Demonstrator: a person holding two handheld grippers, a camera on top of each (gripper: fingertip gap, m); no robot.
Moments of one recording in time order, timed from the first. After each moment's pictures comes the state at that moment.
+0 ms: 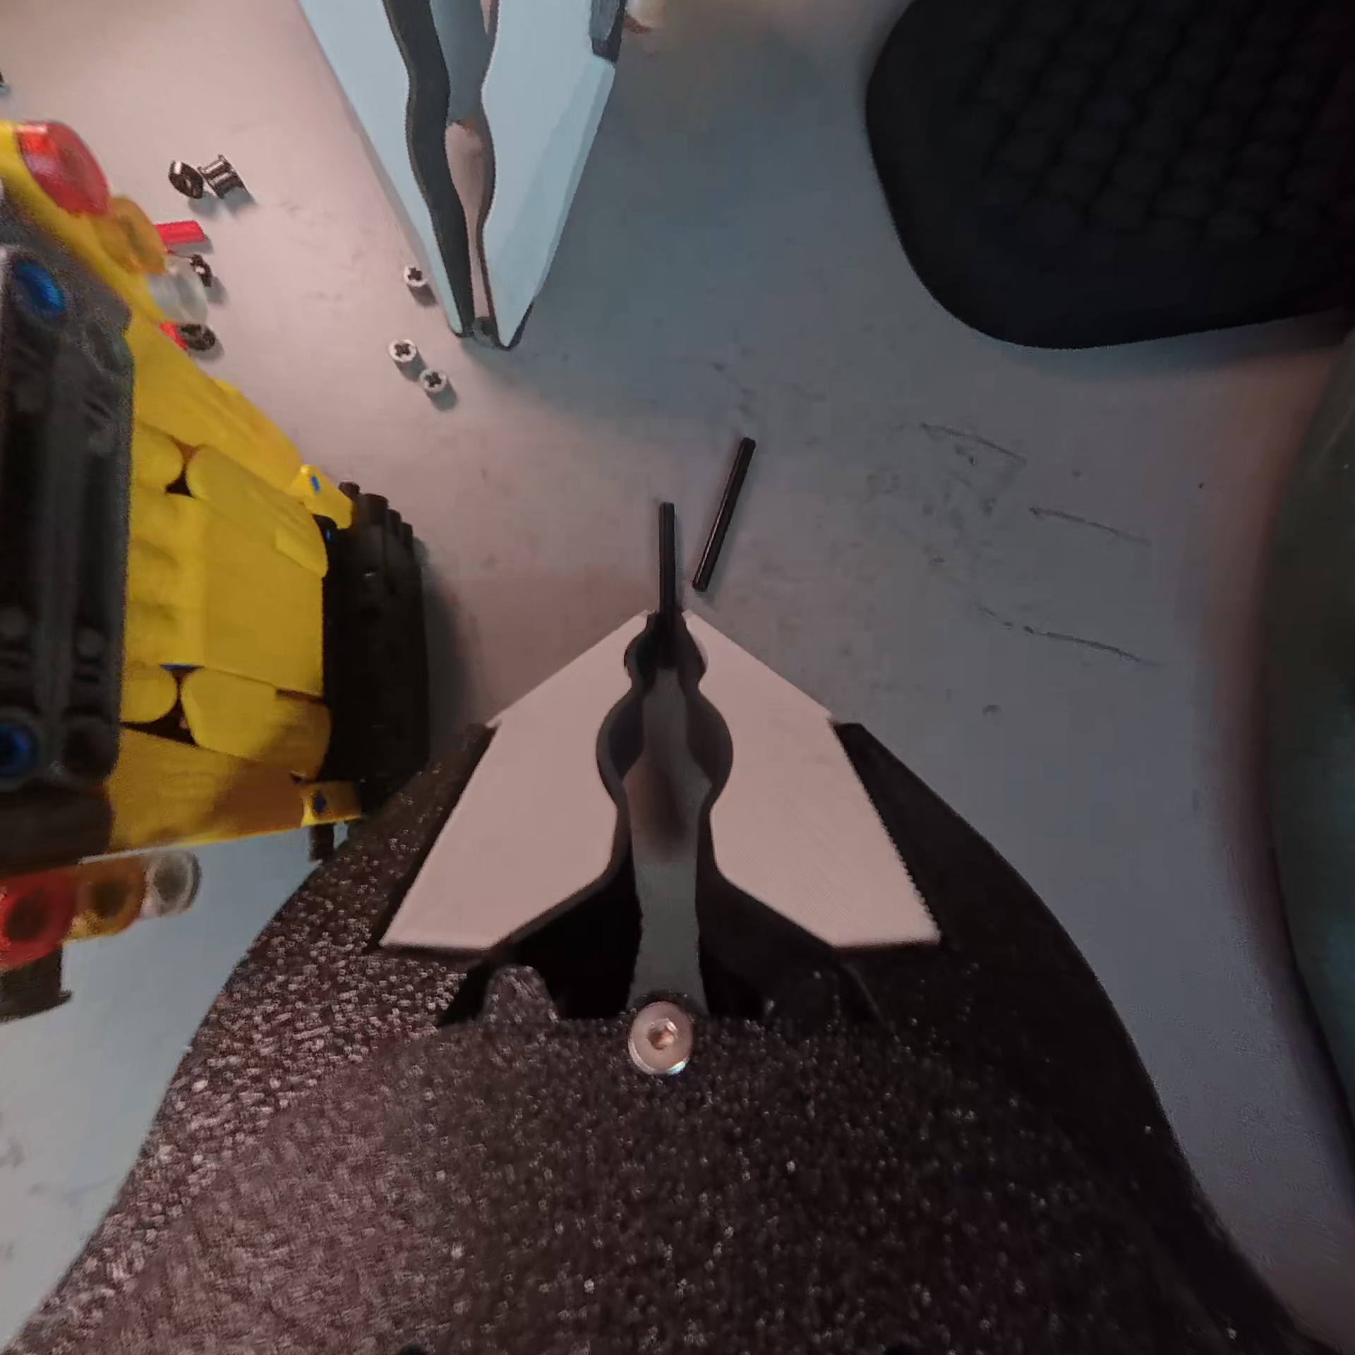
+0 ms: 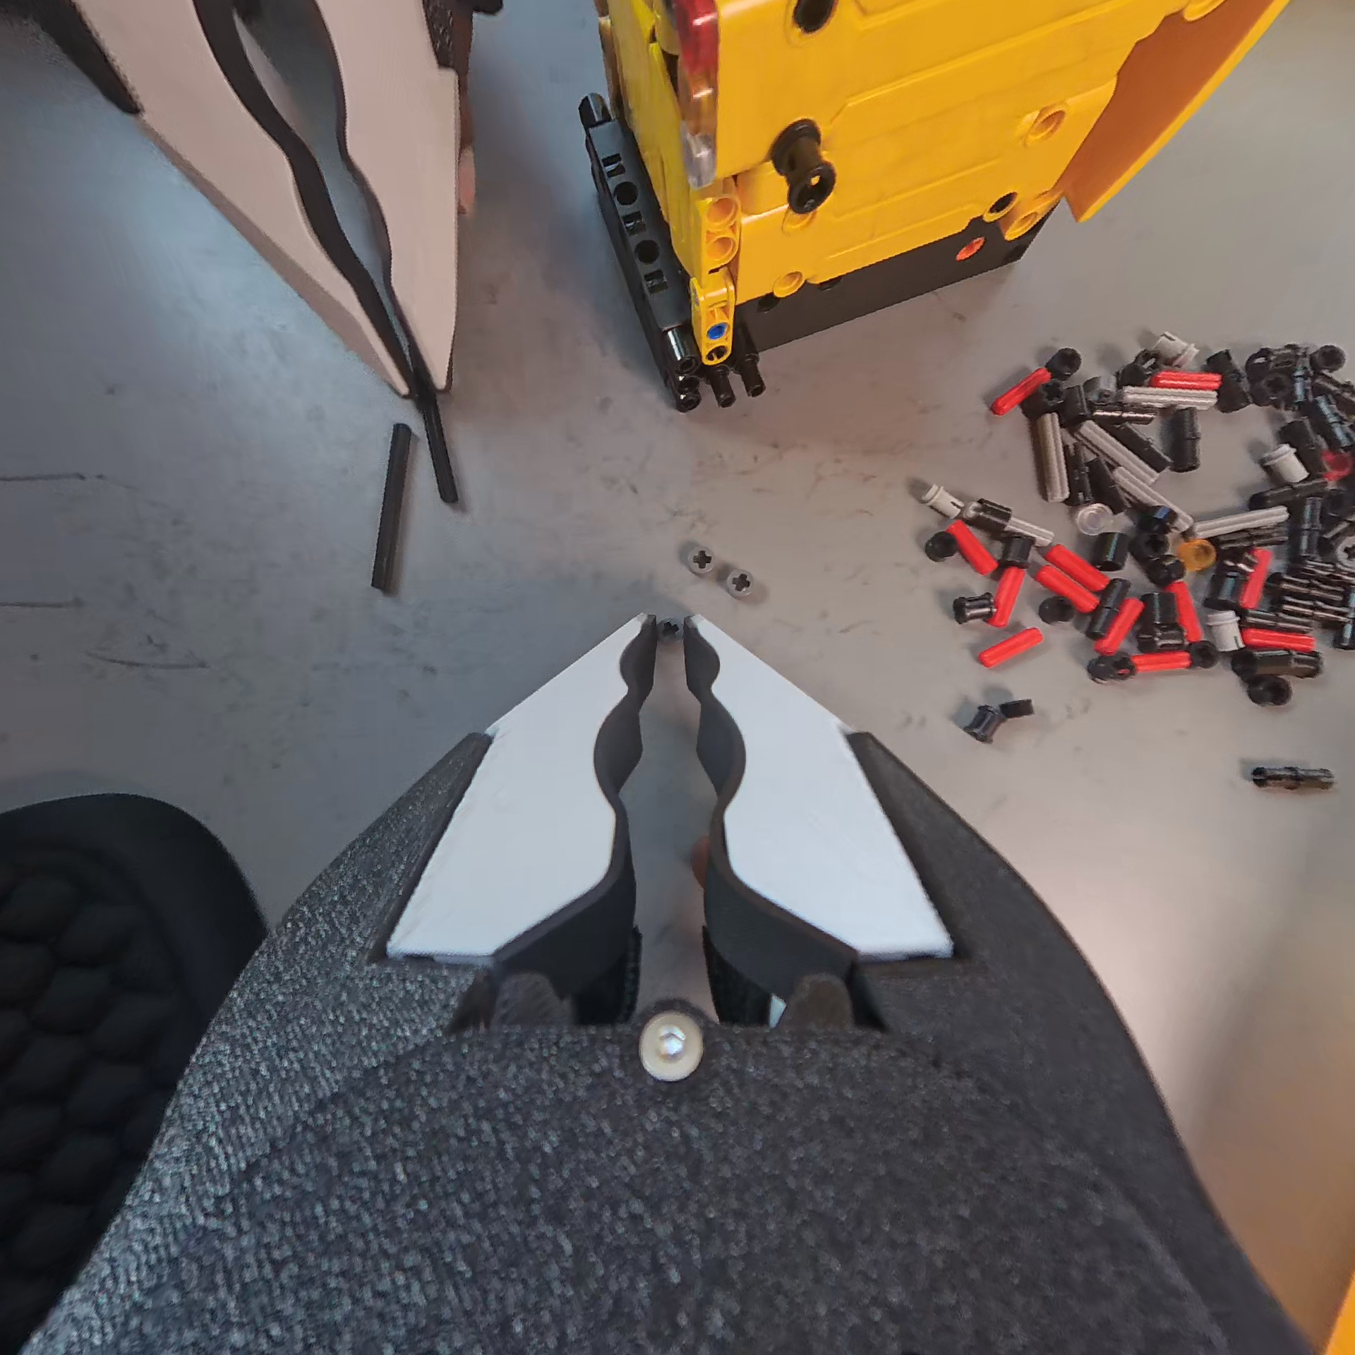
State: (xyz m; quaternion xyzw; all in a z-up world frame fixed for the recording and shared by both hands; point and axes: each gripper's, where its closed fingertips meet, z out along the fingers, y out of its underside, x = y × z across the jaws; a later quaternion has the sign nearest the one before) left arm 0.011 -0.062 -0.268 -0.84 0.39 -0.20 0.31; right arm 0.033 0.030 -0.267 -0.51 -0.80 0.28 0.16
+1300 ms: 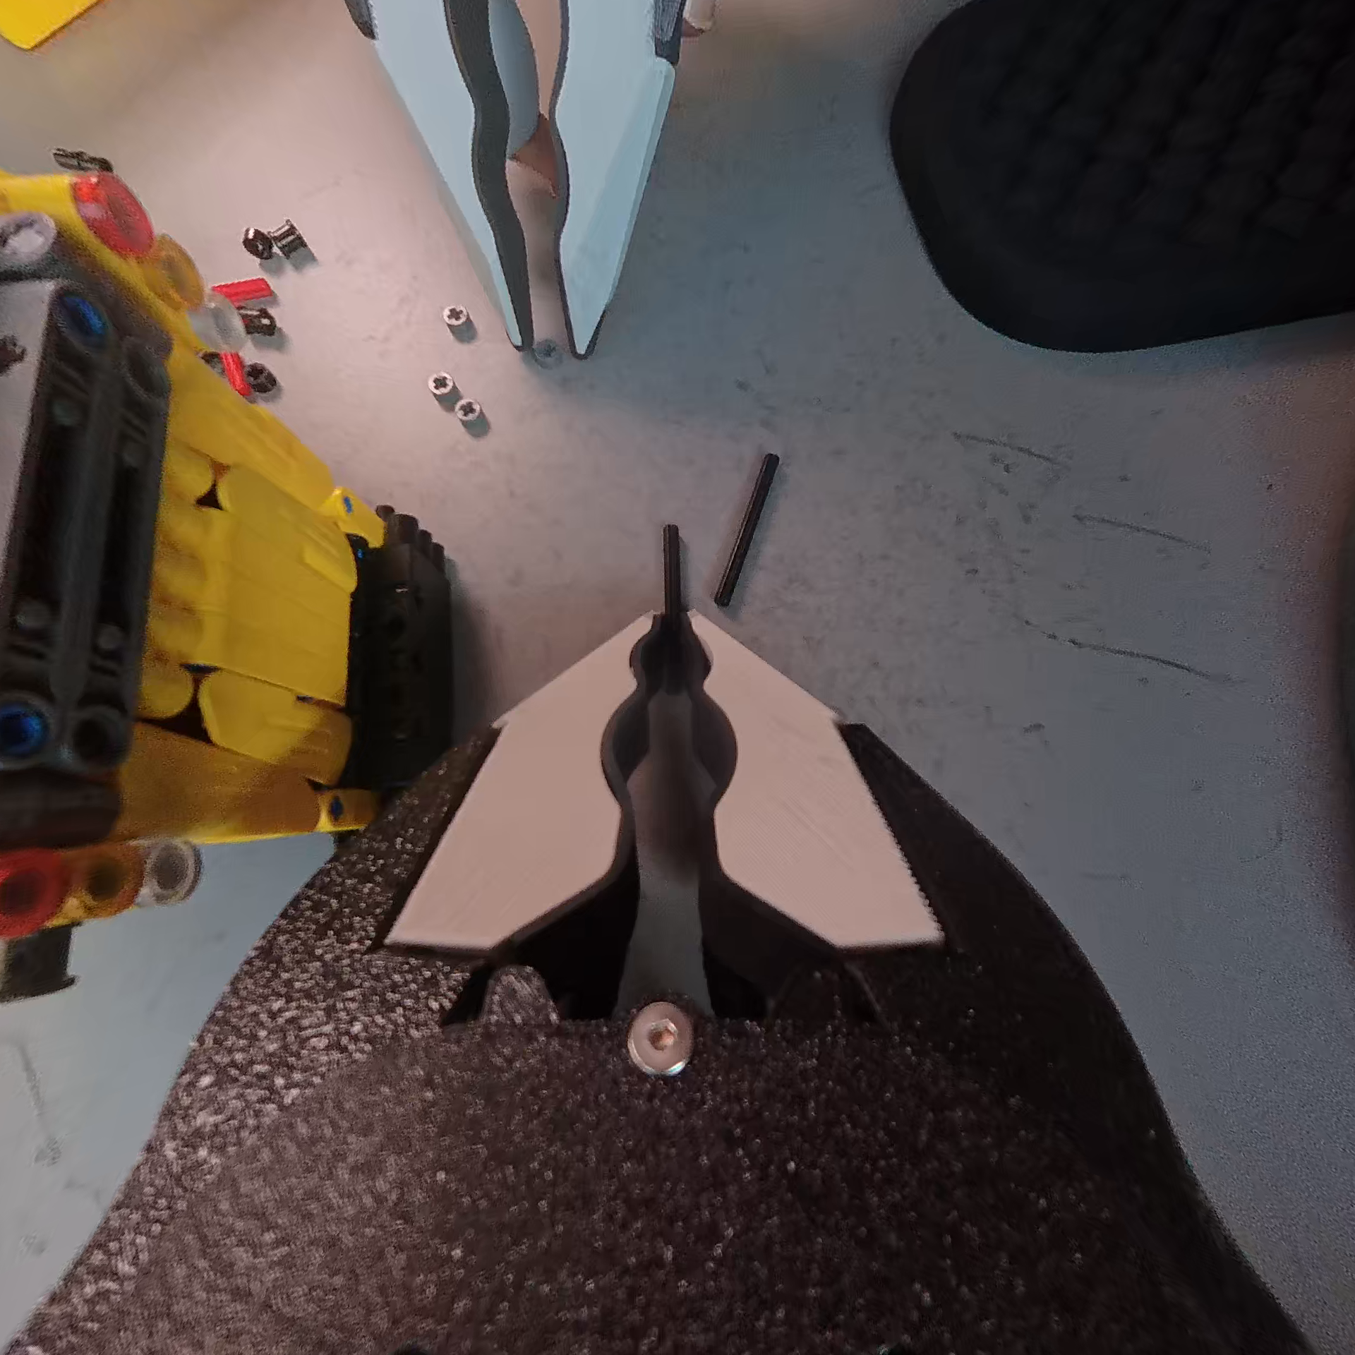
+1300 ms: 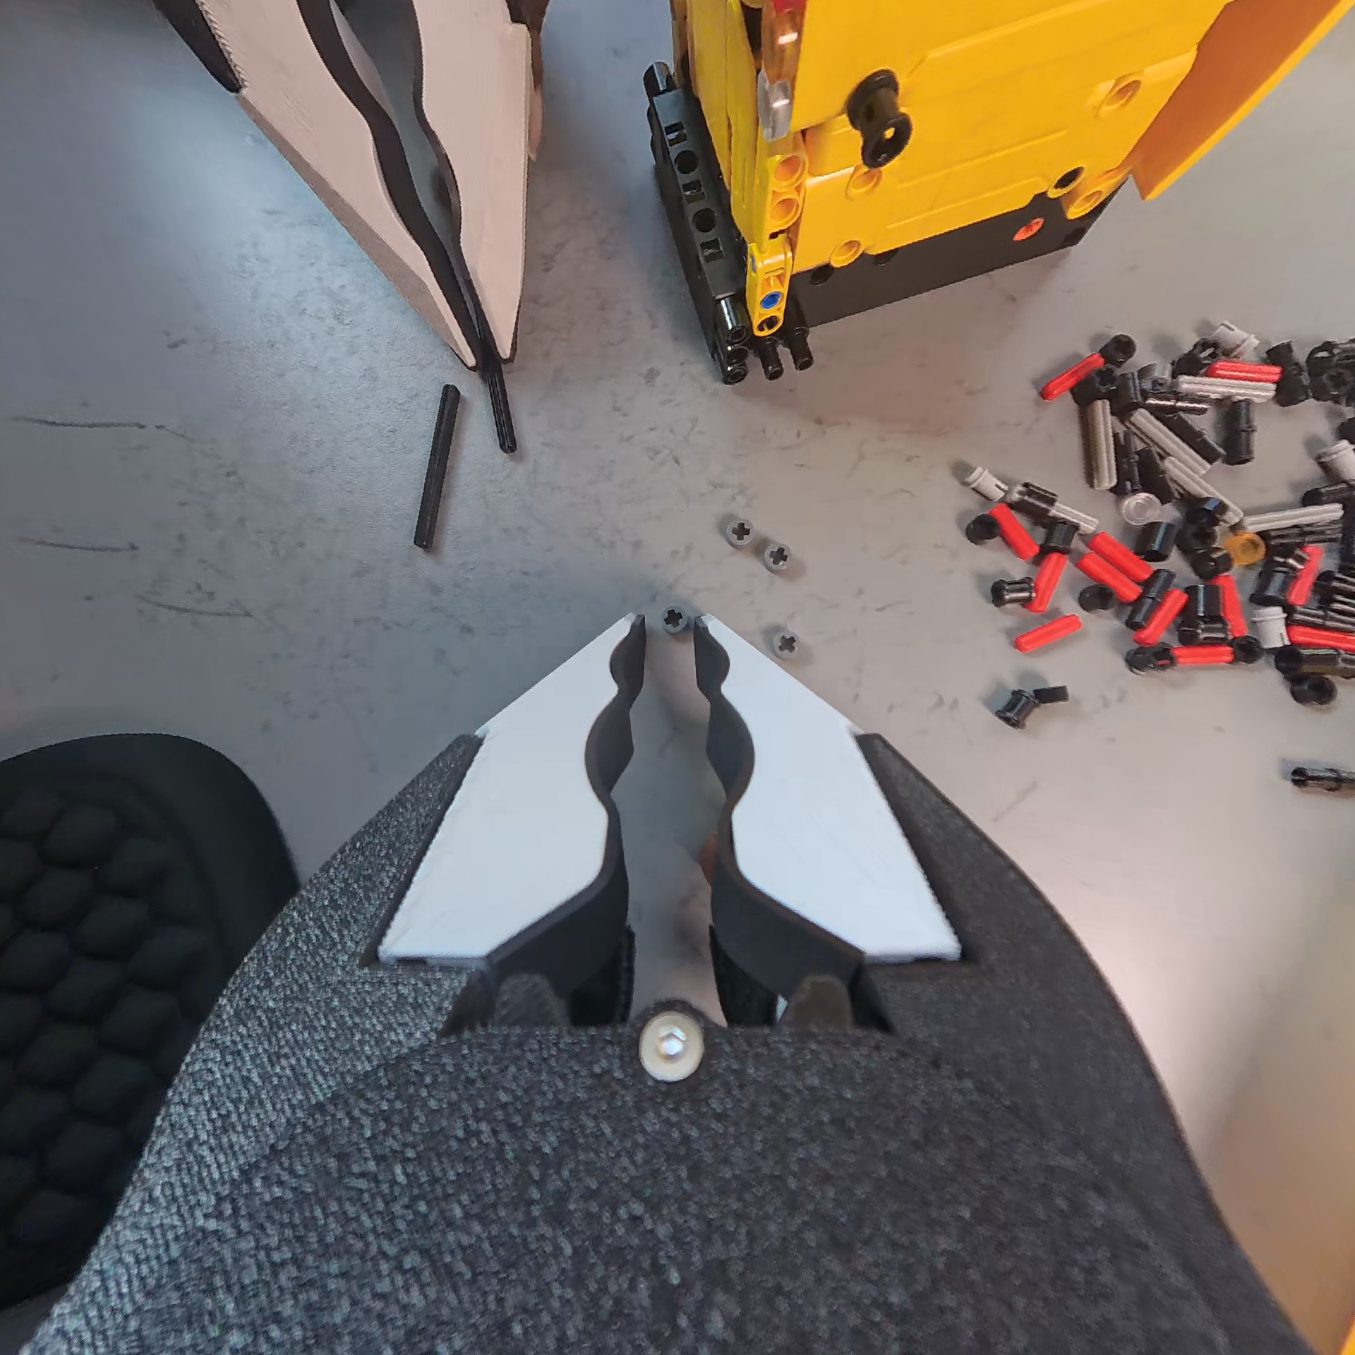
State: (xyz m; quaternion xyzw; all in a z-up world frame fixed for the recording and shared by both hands) left arm 0.010 -0.055 -0.268 -0.83 0.40 -0.17 0.35; right arm 0.044 0.025 -0.267 -0.49 -0.81 0.29 0.14
